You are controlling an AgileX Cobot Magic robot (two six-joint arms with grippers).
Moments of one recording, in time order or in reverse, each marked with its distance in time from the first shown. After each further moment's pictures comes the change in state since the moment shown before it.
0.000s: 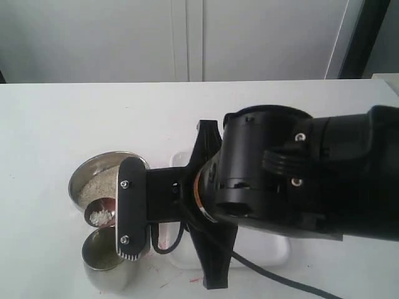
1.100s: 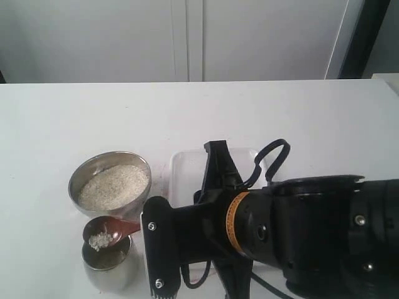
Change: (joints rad) left arm 0.000 0.000 0.000 0.000 0.000 0.000; right arm 0.000 -0.089 0.230 -0.264 -0.253 0.172
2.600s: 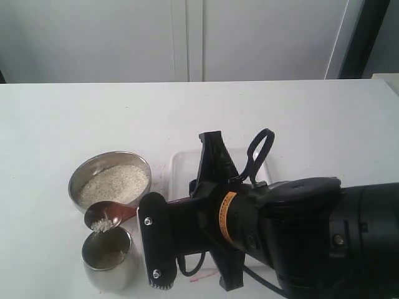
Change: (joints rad) left arm 0.000 0.000 0.000 0.000 0.000 0.000; right arm 0.000 0.038 0.002 -0.270 -0.006 0.202
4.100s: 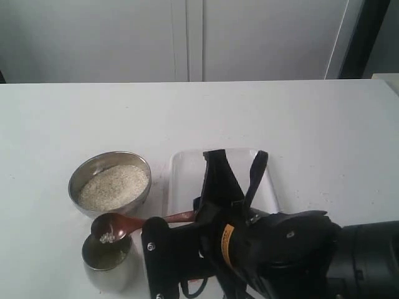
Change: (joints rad) left arm 0.000 0.000 0.000 0.000 0.000 0.000; right arm 0.072 0.018 0.071 -0.171 0.072 0.229
